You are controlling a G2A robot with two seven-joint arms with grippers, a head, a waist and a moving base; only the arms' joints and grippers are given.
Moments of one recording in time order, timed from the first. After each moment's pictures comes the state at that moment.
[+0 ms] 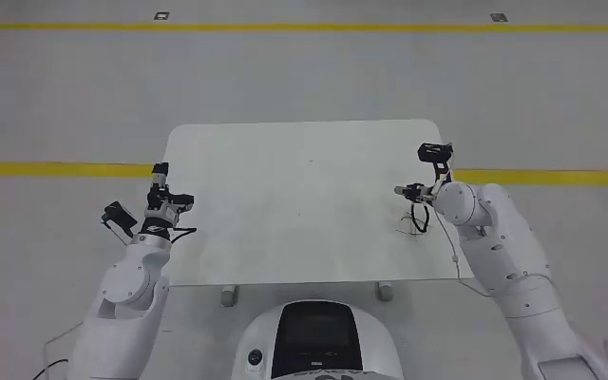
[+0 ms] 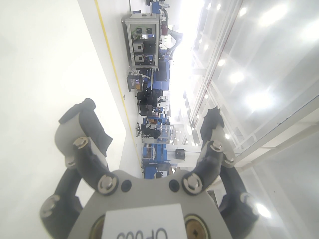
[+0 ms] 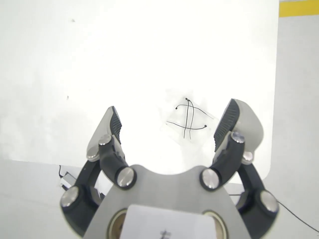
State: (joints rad) left arm 1.73 -1.15 -1.60 -1.80 -0.42 0.00 0.00; right arm -1.17 -1.09 1.24 -1.54 -0.93 0.33 1.04
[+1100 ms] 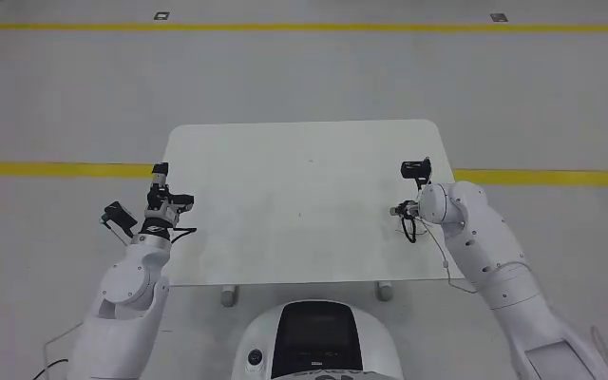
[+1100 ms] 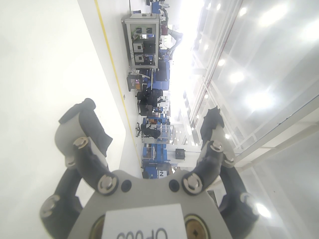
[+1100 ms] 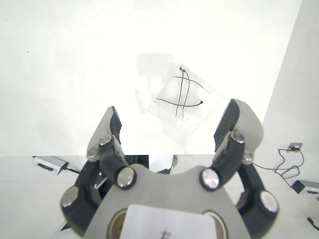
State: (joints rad) left arm 1.73 -1.15 -1.60 -1.80 -0.42 0.00 0.00; right arm -1.10 -1.12 1.11 -1.46 -1.07 0.34 1.28
